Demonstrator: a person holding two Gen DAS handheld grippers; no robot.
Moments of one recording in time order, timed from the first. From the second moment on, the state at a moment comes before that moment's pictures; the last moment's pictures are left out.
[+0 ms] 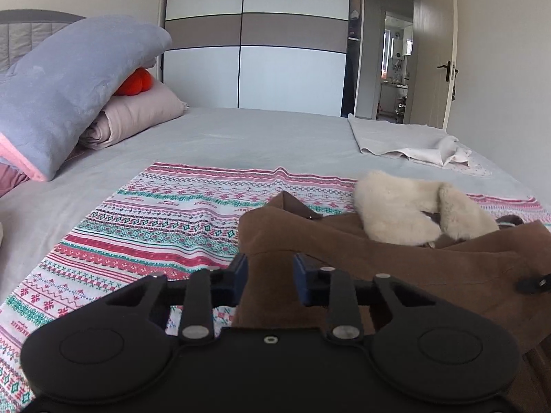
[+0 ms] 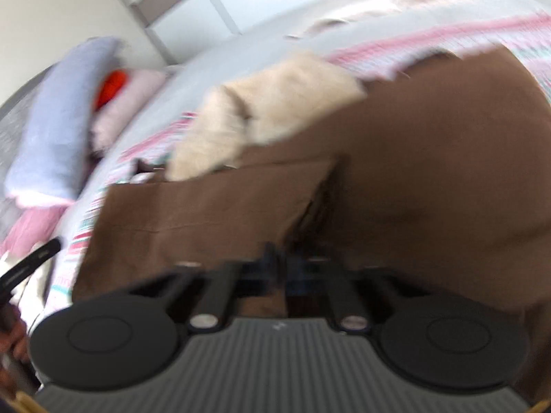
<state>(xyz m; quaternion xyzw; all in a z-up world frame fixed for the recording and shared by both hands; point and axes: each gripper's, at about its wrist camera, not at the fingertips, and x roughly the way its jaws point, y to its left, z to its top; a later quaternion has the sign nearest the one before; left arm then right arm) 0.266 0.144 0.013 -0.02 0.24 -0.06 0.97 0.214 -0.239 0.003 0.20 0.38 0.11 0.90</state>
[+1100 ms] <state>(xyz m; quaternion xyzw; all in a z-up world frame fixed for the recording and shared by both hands) 0.317 0.072 -0.042 0.15 0.28 -0.03 0.95 0.221 -0.250 -0.011 0.06 0.35 0.02 0.93</state>
